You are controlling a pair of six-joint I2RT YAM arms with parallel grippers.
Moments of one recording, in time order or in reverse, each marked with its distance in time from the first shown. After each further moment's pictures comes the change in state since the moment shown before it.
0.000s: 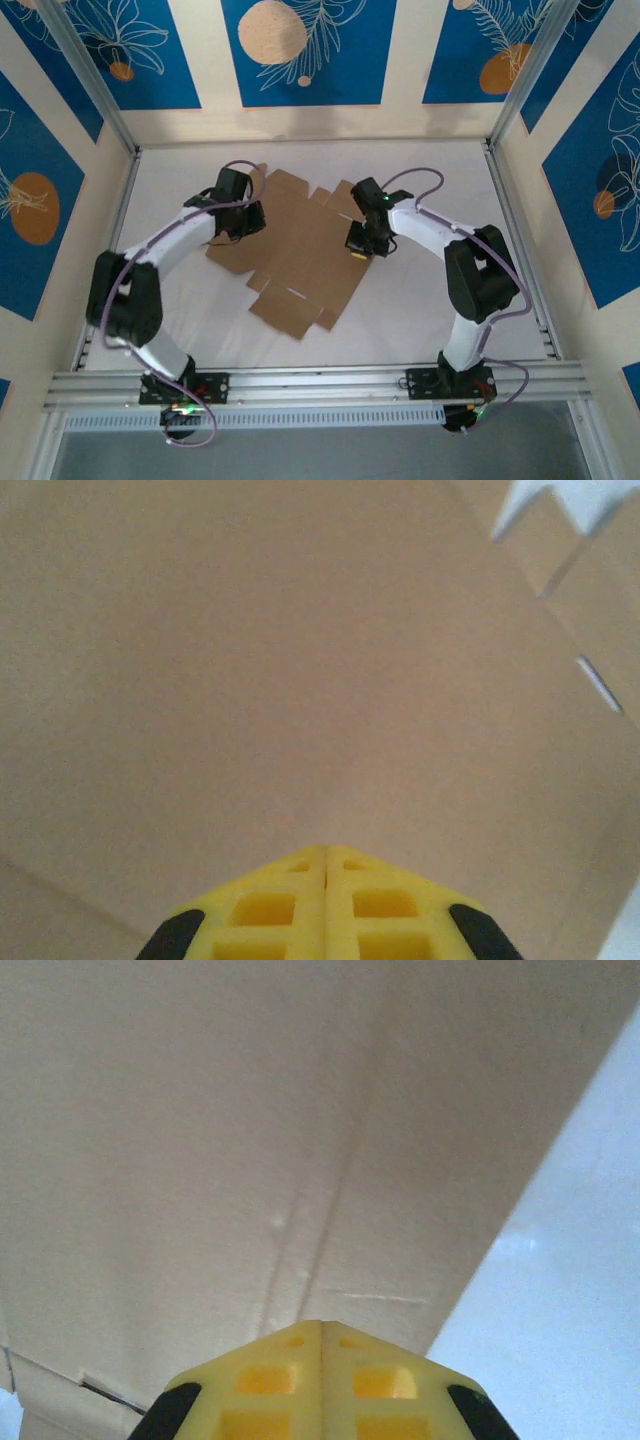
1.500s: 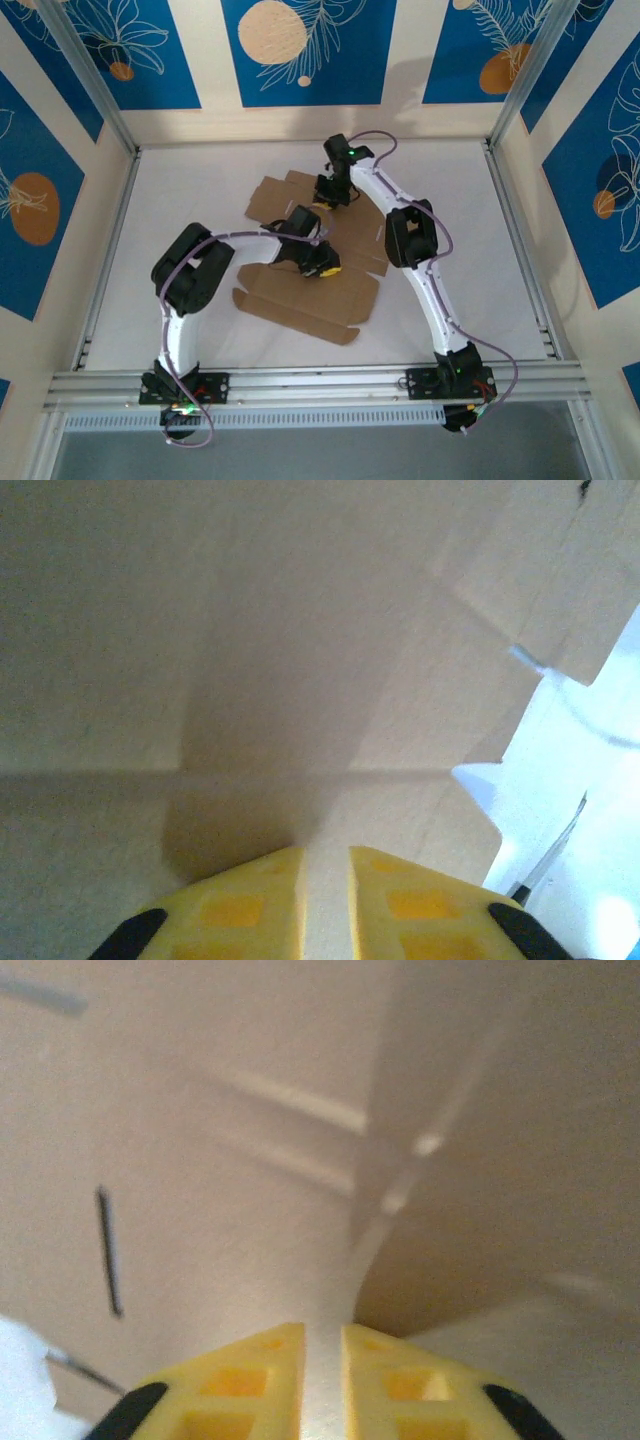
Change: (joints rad) left arm -0.341 0.324 -0.006 0.372 0.423 -0.317; right arm -0.047 0.853 1.210 -0.241 -0.201 -0.202
